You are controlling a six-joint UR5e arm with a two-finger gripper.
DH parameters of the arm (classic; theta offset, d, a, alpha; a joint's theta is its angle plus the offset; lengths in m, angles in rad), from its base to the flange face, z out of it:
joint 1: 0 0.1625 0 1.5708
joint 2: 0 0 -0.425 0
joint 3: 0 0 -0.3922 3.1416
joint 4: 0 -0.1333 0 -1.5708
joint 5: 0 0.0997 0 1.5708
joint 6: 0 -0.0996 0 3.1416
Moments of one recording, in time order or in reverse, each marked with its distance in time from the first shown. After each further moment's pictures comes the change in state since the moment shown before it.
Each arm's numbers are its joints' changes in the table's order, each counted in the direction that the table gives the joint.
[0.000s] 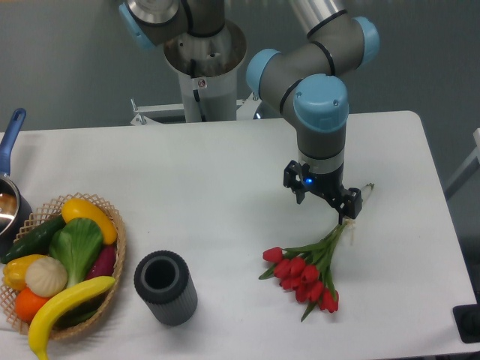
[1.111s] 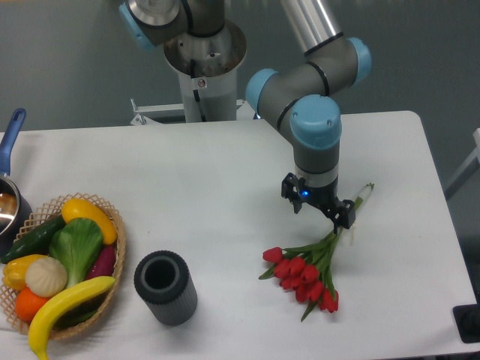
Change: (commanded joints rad) arm 0.005 -0.121 -0.034 -0.129 0.002 -0.009
